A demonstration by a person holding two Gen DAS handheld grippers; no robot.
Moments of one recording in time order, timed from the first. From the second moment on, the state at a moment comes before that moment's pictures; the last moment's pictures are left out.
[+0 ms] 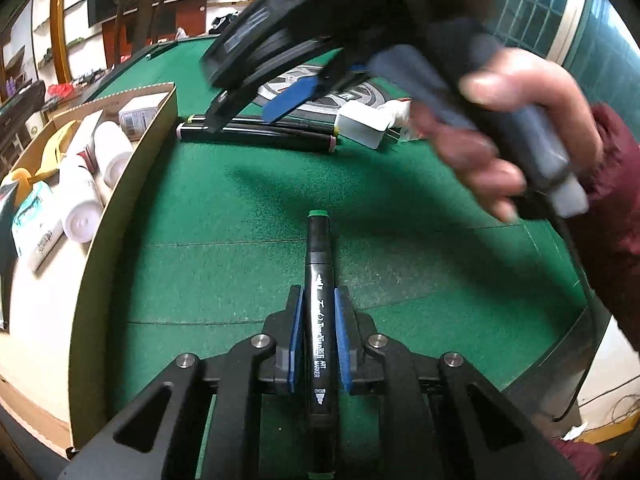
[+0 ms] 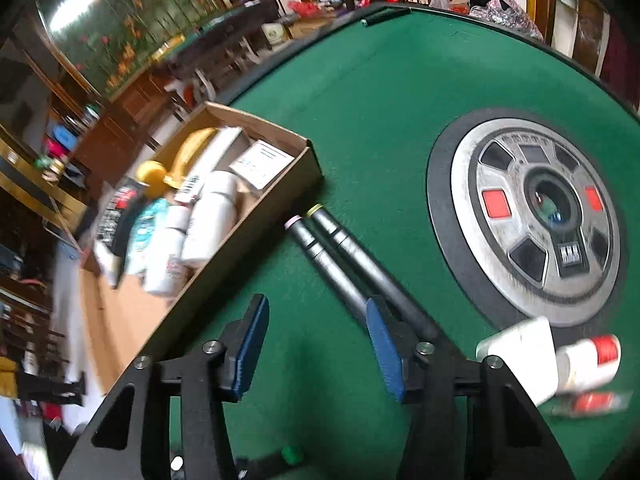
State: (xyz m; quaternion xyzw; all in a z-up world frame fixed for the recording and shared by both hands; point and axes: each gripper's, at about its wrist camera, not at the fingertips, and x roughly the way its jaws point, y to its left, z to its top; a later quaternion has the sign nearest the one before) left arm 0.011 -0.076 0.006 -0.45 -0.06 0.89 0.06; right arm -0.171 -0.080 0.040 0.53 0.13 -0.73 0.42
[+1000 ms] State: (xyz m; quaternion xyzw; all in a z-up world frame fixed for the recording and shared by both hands) left arm 0.030 -0.091 0.021 -0.41 -0.13 0.90 0.06; right arm -0.127 0.064 0.064 0.53 0.02 -0.79 0.32
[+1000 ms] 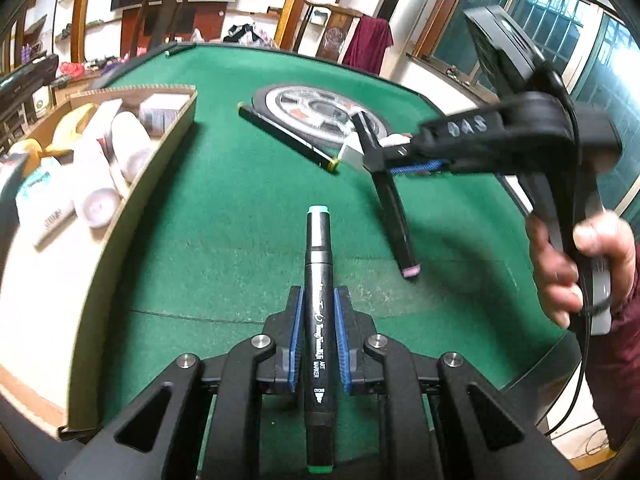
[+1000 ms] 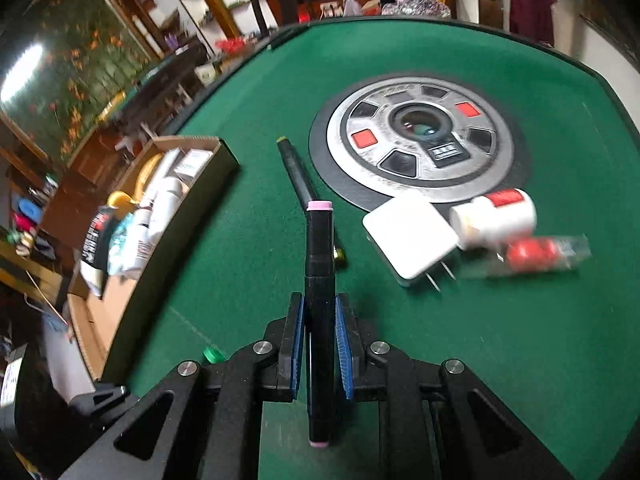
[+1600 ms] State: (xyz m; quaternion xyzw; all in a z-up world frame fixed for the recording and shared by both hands) left arm 0.084 -0.137 0.105 -0.30 -0.12 0.95 -0.02; right arm -0.069 0.020 0.138 0.43 -0.04 -0.80 0.42
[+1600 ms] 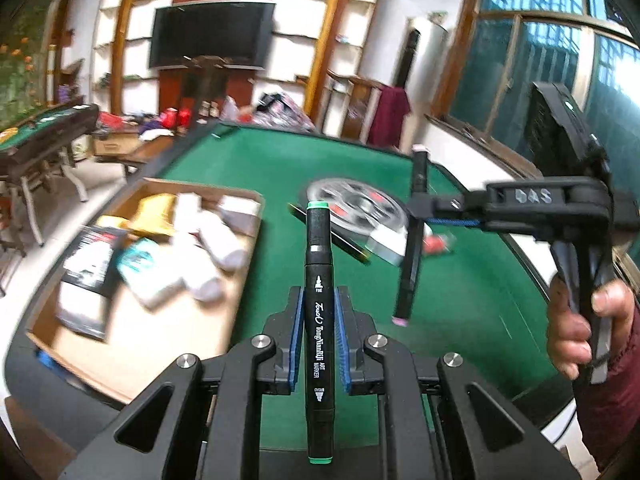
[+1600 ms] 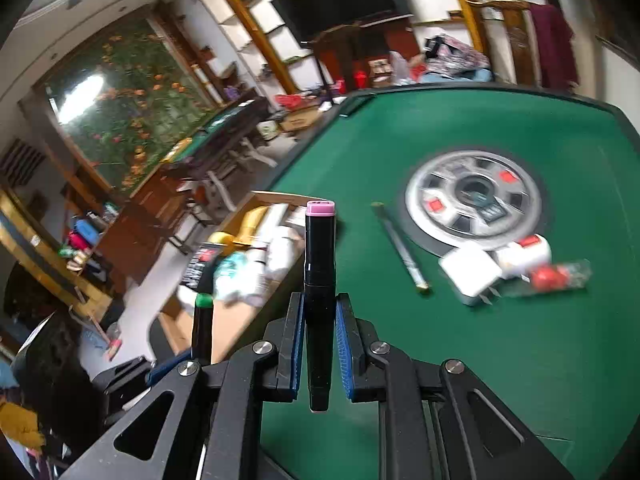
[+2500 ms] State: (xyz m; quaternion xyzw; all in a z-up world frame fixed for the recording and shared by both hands) left arm 0.060 -0.282 0.035 -0.37 -0.16 0.90 -0.14; right arm -0.051 -0.179 0.044 0.55 0.00 -0.69 0.47
